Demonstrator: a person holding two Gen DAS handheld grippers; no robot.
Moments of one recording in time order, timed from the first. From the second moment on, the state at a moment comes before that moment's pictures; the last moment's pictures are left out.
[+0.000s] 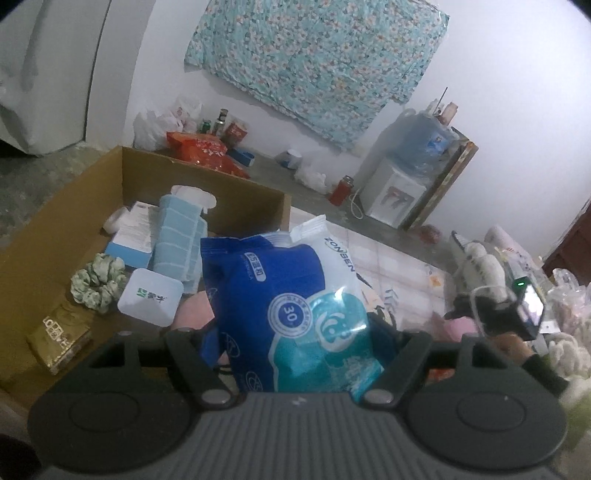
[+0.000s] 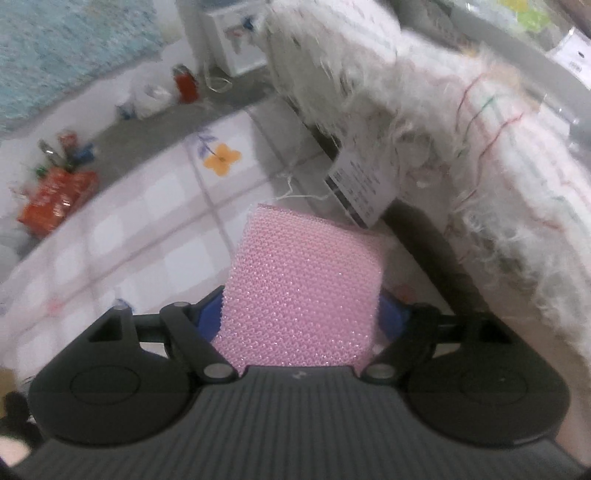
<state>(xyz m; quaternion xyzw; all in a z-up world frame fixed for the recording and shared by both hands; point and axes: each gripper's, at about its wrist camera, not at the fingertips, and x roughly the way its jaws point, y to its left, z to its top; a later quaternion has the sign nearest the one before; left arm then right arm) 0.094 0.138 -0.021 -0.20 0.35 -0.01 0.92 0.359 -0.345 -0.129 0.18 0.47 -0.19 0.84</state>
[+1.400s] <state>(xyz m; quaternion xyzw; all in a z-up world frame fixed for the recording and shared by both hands) 0.091 0.234 -0.040 -0.16 0.46 0.02 0.87 0.124 -0.035 0.024 0.18 0.38 0.34 0.84</state>
